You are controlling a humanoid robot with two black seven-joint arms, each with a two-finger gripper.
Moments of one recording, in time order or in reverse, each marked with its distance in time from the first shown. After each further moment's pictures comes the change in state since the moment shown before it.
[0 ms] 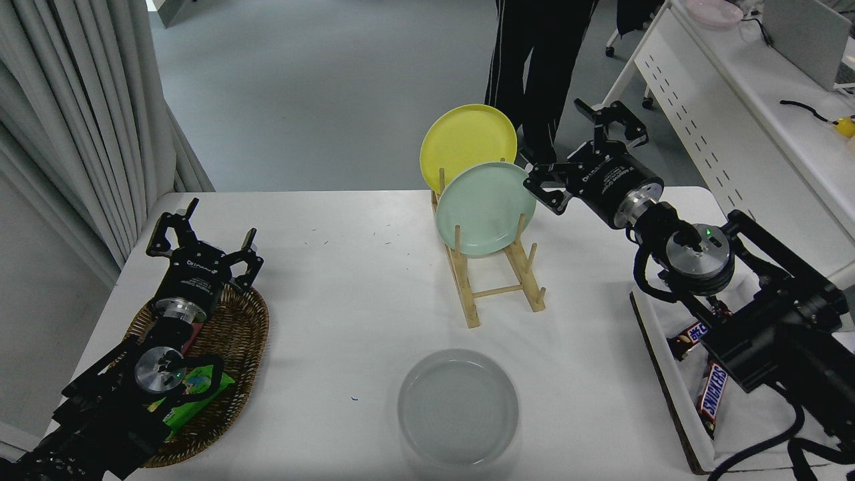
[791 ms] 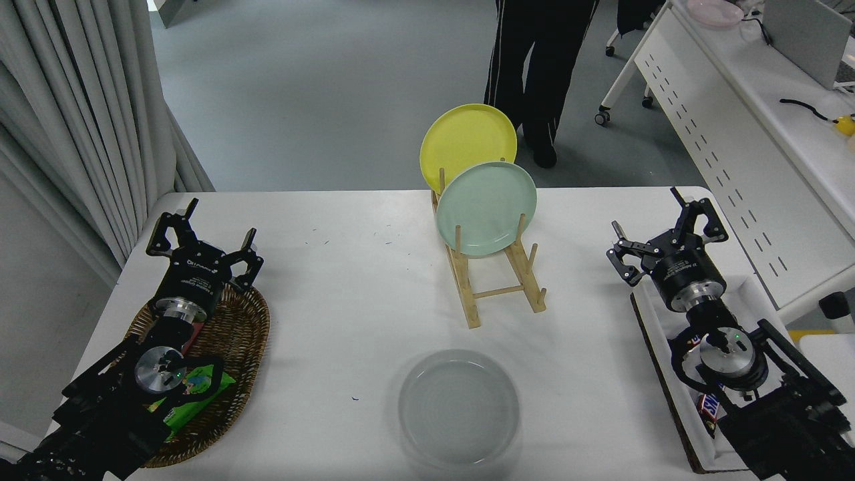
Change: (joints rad) left arm 0.000 0.000 0.000 0.000 0.000 0.000 0.000; right arm -0.226 0.084 0.181 -0.301 -0.217 0.292 0.145
